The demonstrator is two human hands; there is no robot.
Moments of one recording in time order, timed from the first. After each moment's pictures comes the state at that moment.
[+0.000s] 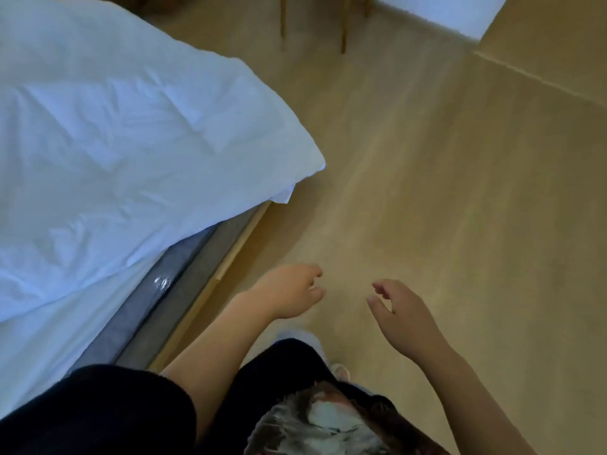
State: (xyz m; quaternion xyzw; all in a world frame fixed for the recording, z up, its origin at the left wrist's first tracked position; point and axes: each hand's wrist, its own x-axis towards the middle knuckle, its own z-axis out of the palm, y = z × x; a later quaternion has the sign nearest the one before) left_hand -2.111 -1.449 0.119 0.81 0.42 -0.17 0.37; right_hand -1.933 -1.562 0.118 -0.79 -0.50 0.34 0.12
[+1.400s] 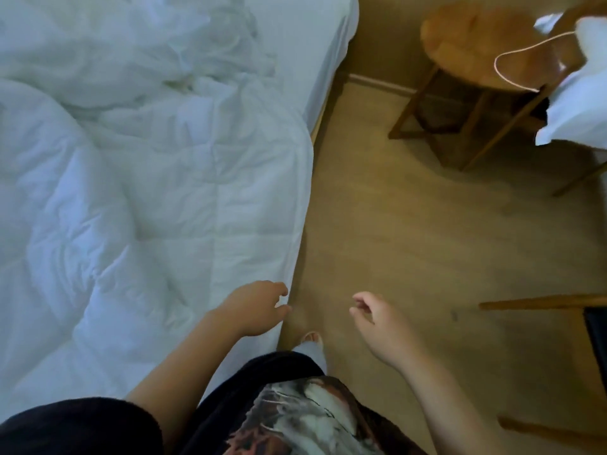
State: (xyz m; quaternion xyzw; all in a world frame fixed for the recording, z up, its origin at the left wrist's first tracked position) left_hand -2.035 -0.546 0.114 0.35 0.85 0.05 0.40; right_hand -1.884 -0.373 0.117 -0.30 -0.87 0.35 -0.16
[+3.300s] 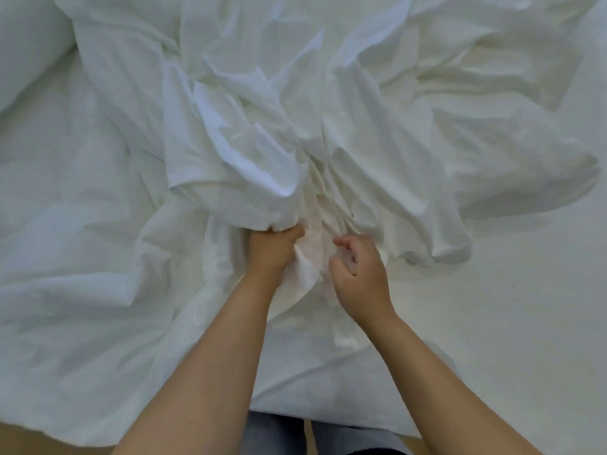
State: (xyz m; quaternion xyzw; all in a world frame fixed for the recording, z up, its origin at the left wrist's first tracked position) left_hand -2.840 -0.207 -0.065 -0.63 0.45 0.61 -0.18; right_hand -2.910 -0.092 -0.043 0.23 -0.82 0.40 -0.36
